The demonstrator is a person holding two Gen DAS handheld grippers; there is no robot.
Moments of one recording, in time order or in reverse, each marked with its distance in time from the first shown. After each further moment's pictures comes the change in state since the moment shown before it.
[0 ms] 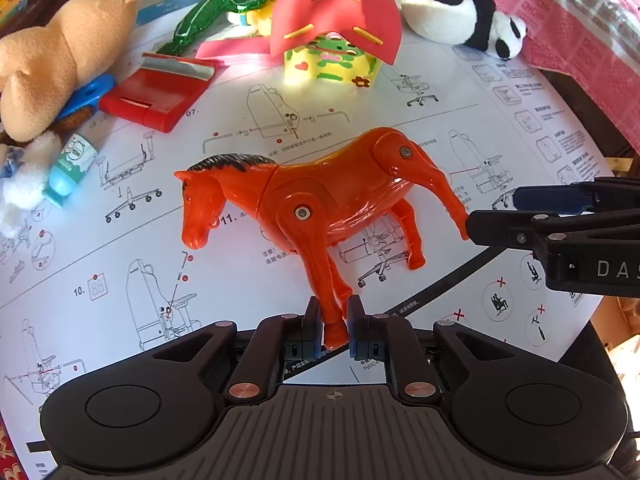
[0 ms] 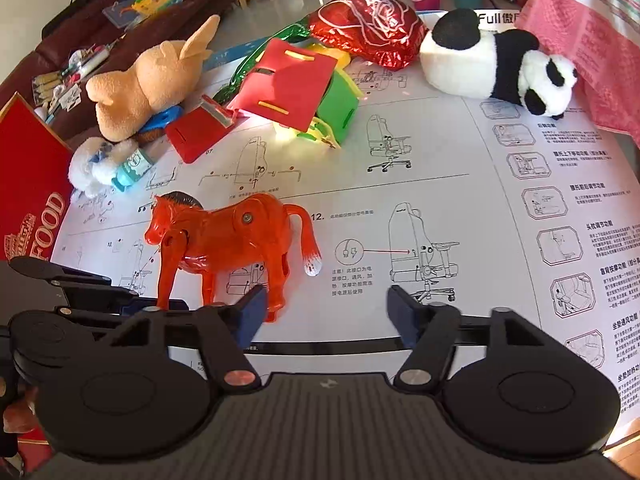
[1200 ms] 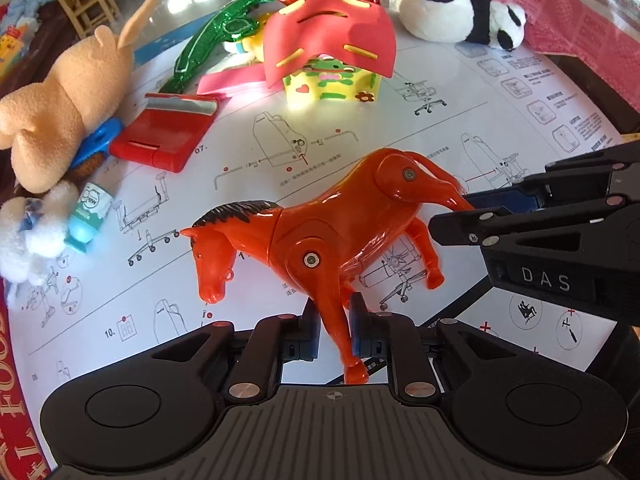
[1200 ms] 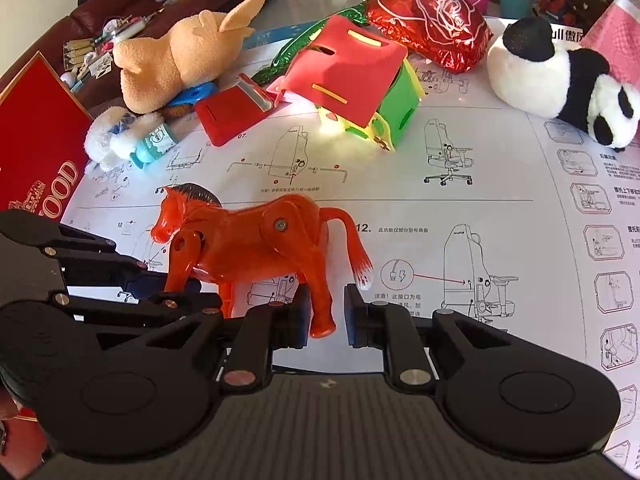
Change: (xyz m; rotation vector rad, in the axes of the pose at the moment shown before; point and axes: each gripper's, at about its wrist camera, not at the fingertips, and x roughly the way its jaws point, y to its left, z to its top) left arm 0.000 -0.013 0.011 0.106 -0.032 0.117; right arm 0.032 0.018 0.011 -0.116 0.004 0.054
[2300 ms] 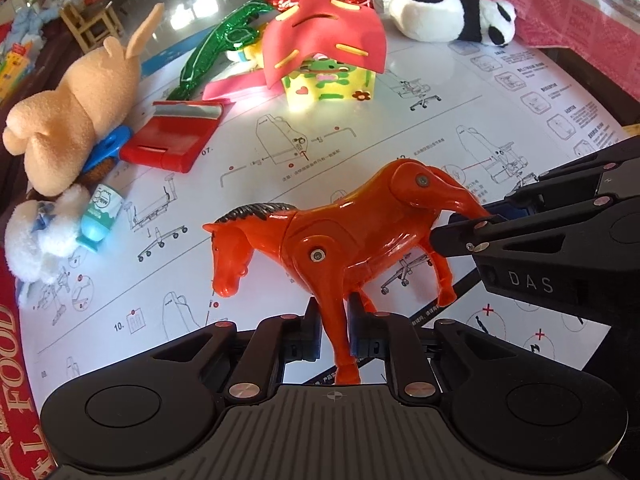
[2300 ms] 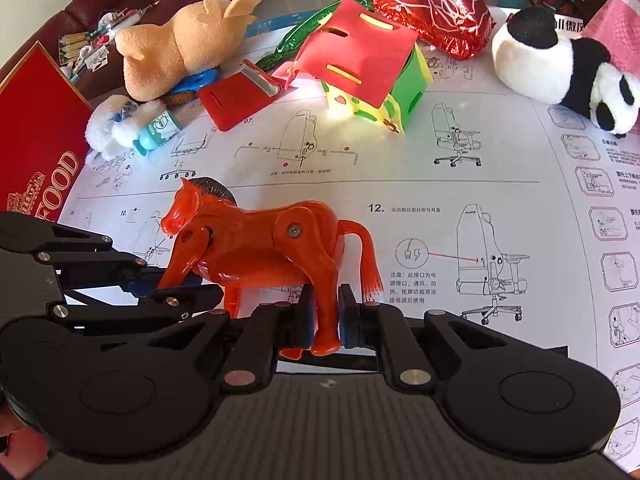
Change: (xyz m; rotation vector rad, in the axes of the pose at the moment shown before) left arm -0.008 -0.007 -0.015 0.033 -0.037 0.036; right arm 0.001 0.012 -0.010 0.016 0.040 -0.007
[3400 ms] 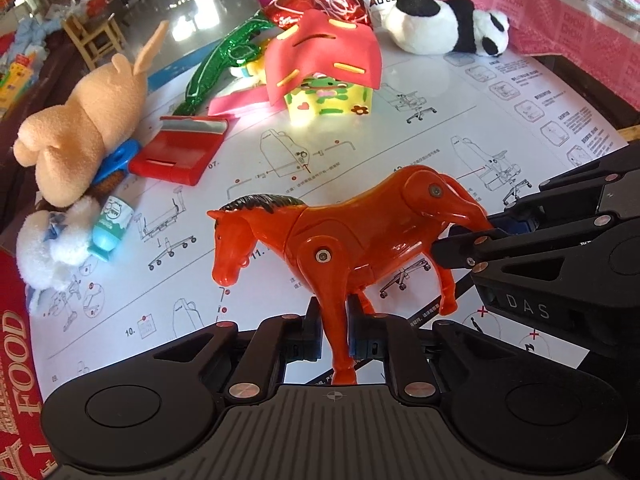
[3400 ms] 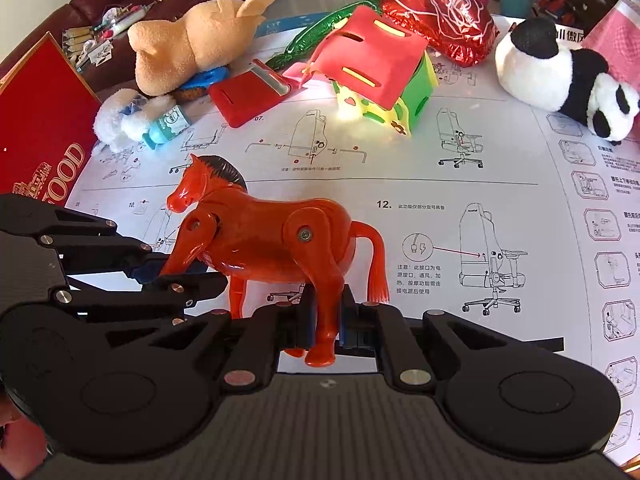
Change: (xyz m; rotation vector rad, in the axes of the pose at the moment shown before) left arm -0.016 -0.002 -0.001 0.005 -0.041 0.014; right arm -0.012 0.014 -0.007 -0.034 -0.019 -0.022
